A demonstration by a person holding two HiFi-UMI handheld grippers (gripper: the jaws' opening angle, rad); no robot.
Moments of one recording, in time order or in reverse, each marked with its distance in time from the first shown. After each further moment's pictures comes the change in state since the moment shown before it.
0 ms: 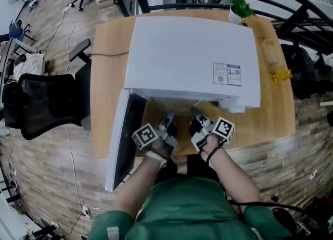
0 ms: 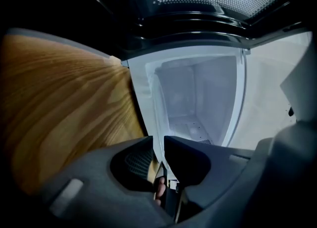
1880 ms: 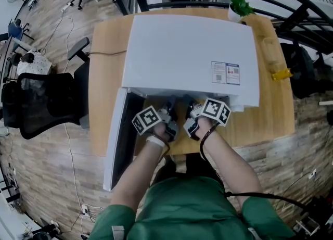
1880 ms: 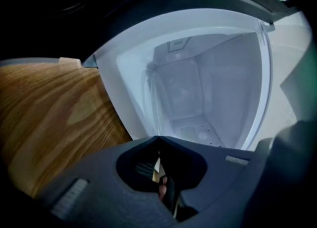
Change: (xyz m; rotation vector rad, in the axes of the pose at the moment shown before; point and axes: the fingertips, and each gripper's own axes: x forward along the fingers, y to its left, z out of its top) left arm 0.046 -0.011 0.025 0.066 0.018 0.095; right arm 0.050 0.021 0.012 -0.253 0.098 -0.228
